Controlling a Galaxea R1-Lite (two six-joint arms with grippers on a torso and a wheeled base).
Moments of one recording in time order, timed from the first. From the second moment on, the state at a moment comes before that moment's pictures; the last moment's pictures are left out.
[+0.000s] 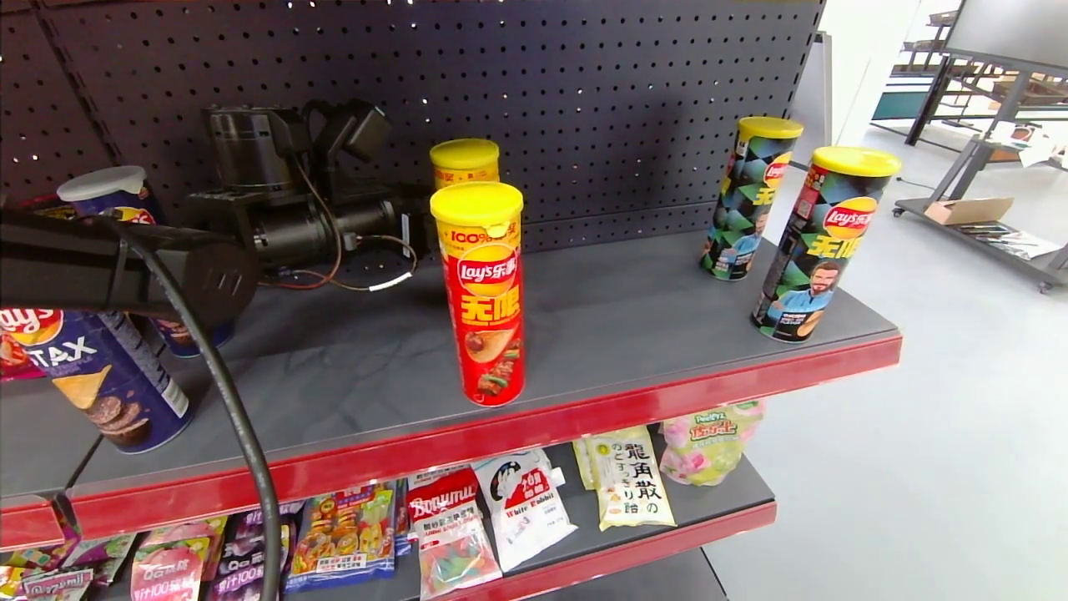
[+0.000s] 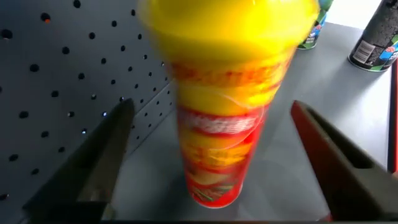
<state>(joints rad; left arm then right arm) -0.27 1.94 -1.31 -0.53 -0.49 0.14 0.00 0.00 0.00 0.00 0.04 0.00</state>
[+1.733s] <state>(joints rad) -0.06 0.53 -0.39 0.05 -0.32 0.06 0.00 0.00 0.00 0.00 0.04 0.00</state>
